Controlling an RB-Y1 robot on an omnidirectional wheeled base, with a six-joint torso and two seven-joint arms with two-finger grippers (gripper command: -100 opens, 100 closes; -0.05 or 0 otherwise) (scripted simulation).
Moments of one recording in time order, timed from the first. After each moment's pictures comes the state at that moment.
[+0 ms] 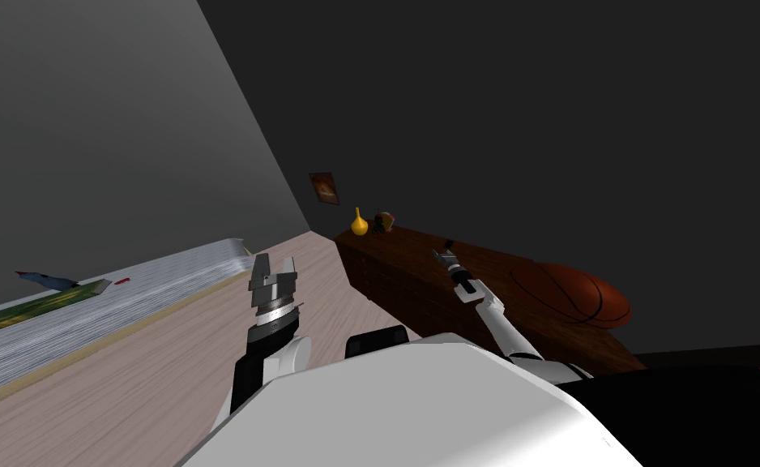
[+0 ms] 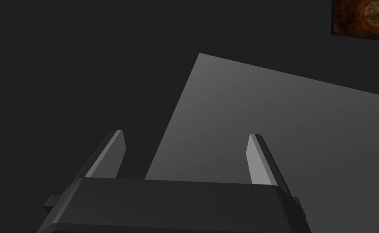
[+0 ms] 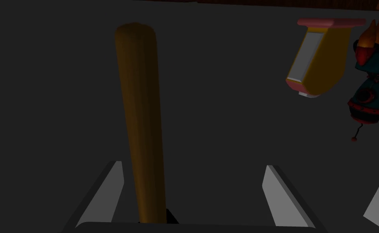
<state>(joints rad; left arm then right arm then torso) 0.54 0.00 -0.05 -2.23 0.12 -0.55 -0.15 0.03 -0.49 -0.27 -1.21 0.36 -0.35 0.72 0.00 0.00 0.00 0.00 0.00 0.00</state>
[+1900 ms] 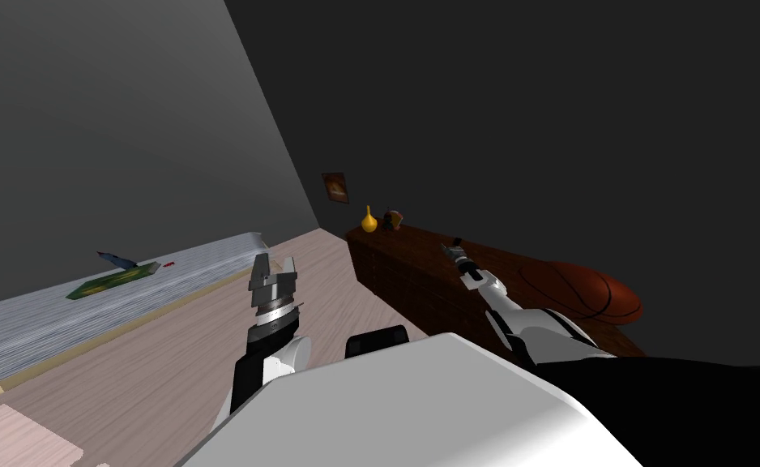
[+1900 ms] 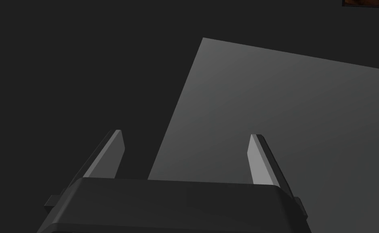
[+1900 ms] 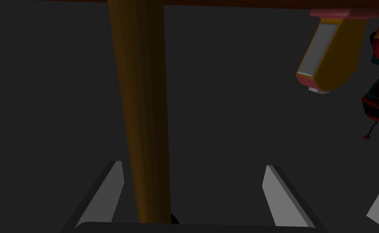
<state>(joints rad) 0.54 0.00 -0.05 -2.23 0.12 -0.55 -0.15 -0.26 -0.68 -0.20 -0.66 0.14 -0.55 0.83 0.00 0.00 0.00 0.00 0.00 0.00</state>
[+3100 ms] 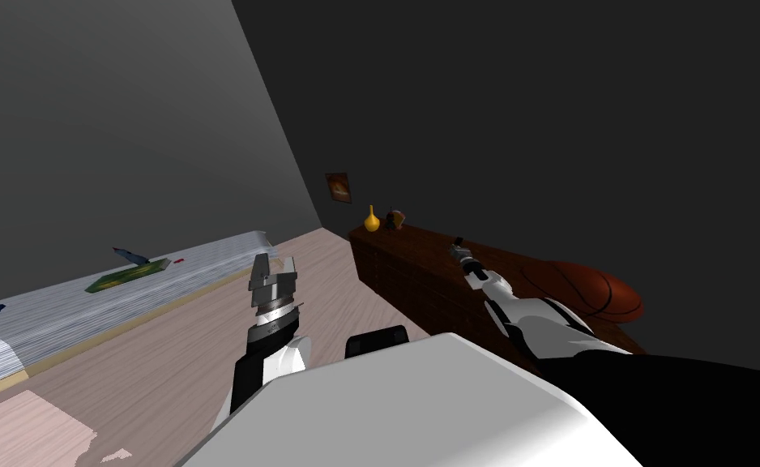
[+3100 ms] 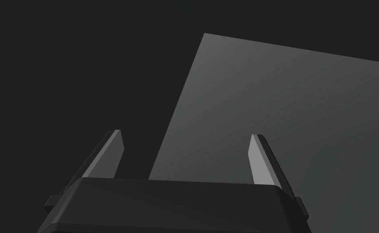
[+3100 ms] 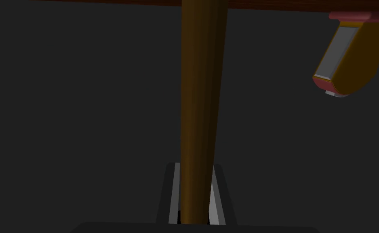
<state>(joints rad) 0.54 0.00 -0.05 -2.23 0.12 -0.55 -0.15 -0.35 -0.74 -0.18 -0.46 0.08 -0.61 0.87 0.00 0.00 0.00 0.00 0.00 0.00</state>
